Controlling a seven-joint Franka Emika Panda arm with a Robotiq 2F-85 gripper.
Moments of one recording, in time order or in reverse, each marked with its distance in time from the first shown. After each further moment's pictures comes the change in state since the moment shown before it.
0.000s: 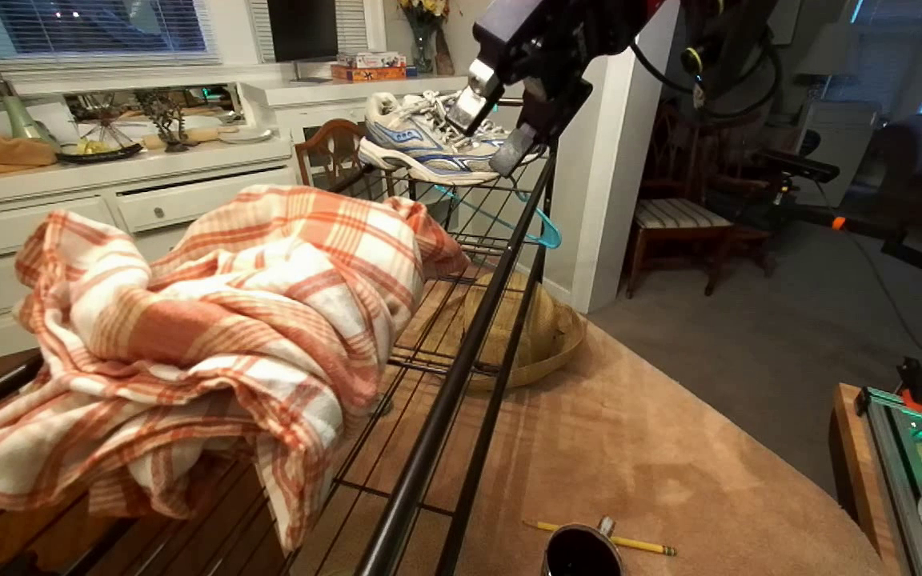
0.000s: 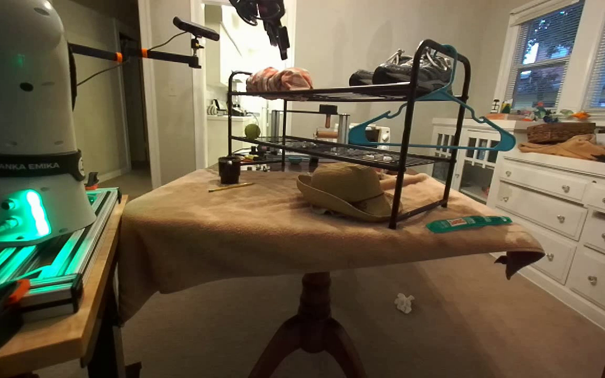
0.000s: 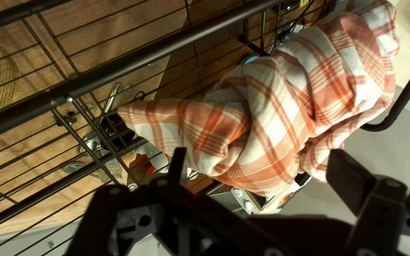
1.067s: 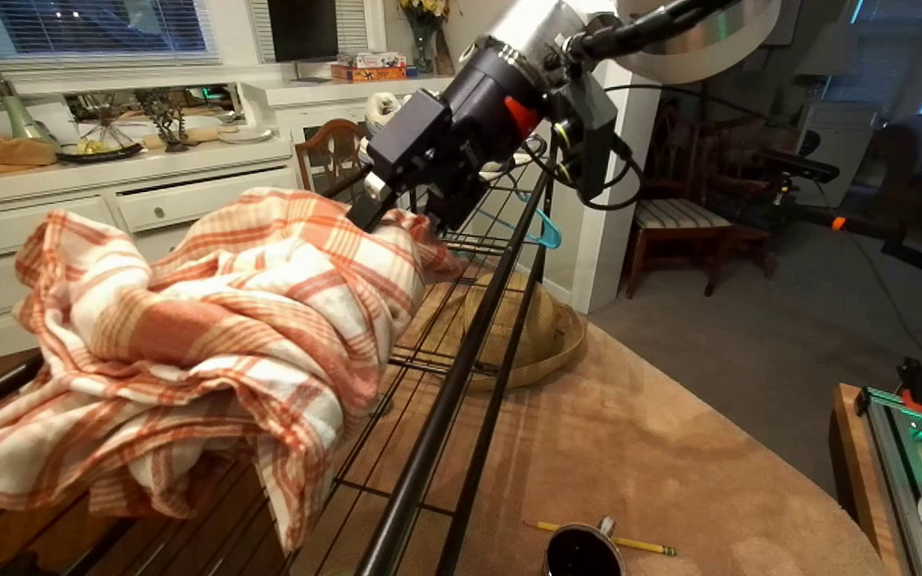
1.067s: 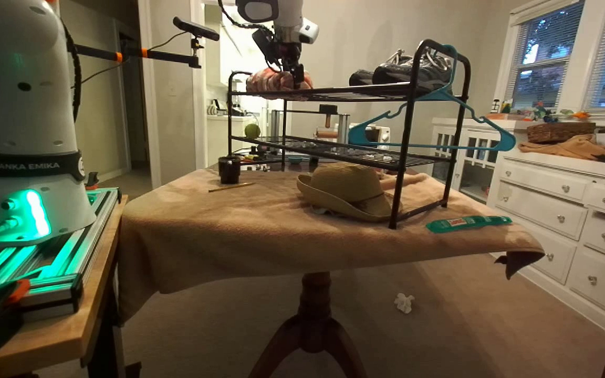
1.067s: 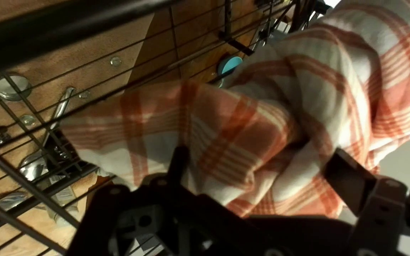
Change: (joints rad) arm -0.035 0.308 0.050 0.162 0.339 0.053 -0.354
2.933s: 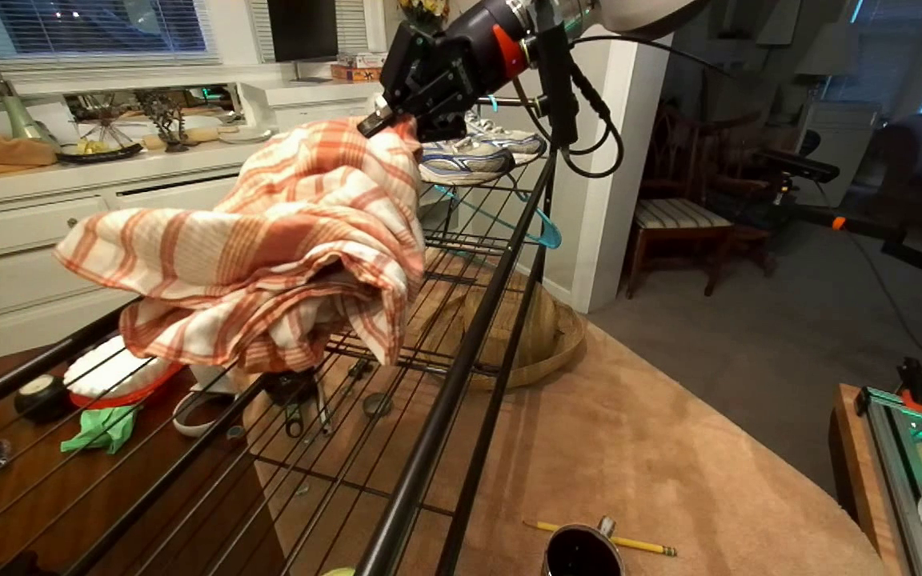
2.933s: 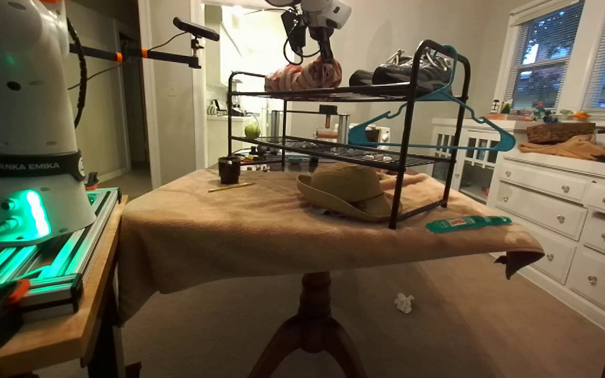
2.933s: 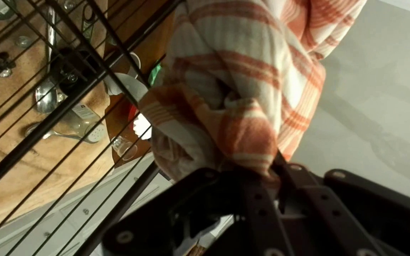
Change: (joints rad) arm -0.158 0.028 -0.014 0.122 0.241 0.004 -0.034
